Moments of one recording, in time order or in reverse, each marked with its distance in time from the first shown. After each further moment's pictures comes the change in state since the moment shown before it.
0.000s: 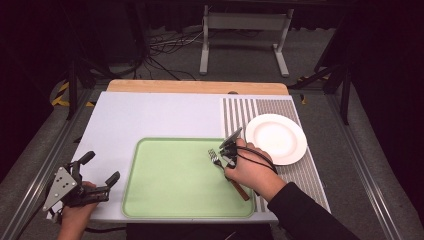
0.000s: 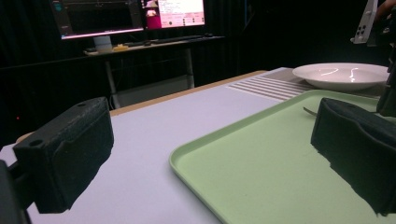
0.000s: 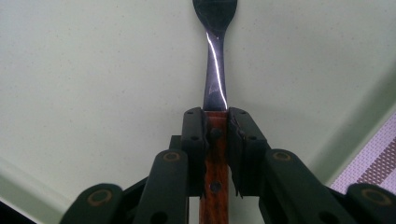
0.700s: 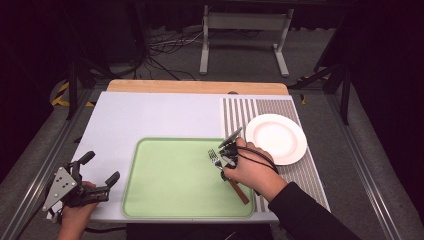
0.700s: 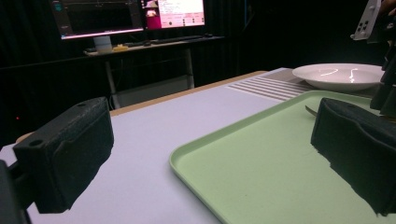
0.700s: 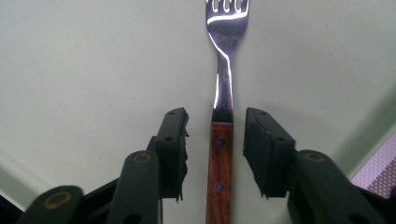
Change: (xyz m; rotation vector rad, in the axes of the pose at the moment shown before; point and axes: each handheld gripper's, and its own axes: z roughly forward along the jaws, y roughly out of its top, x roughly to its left) left arm 0.000 0.000 0.000 -0.001 0.001 -0.002; right arm 0.001 0.000 -0.003 -0.060 0.022 -0.047
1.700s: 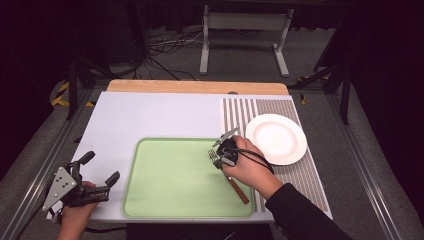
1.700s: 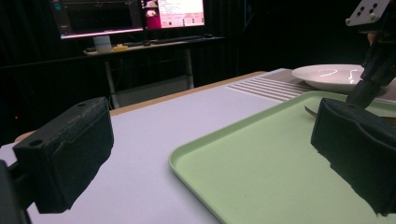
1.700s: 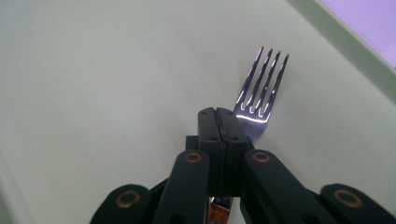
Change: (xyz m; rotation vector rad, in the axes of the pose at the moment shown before) left arm 0.000 0.000 0.000 -0.001 -0.001 -0.005; right arm -0.001 0.008 0.003 -0.272 0.077 -0.330
